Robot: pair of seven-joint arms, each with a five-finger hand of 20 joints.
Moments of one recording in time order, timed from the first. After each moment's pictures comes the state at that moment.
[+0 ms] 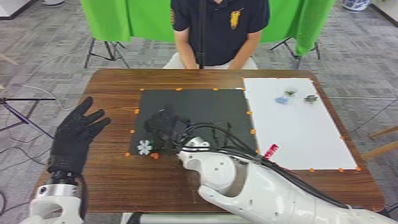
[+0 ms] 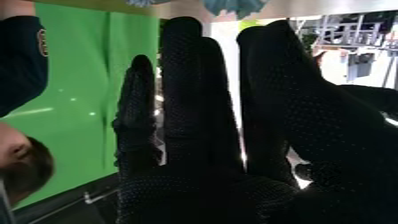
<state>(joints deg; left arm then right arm) 129.4 -49.8 -91.4 -124.7 37.5 22.1 24.3 -60.0 -69.0 21.7 -94.4 -148.3 3.4 20.0</state>
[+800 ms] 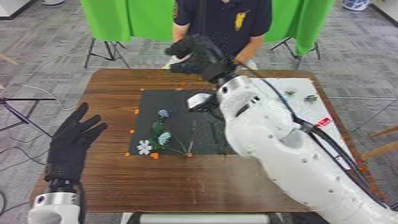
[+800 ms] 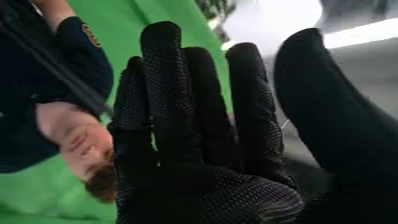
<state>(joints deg) 132.5 -48.7 -90.7 -125.5 34.8 24.5 29.3 -62.4 -65.4 49.0 -113.2 -107.1 4.9 26.9</state>
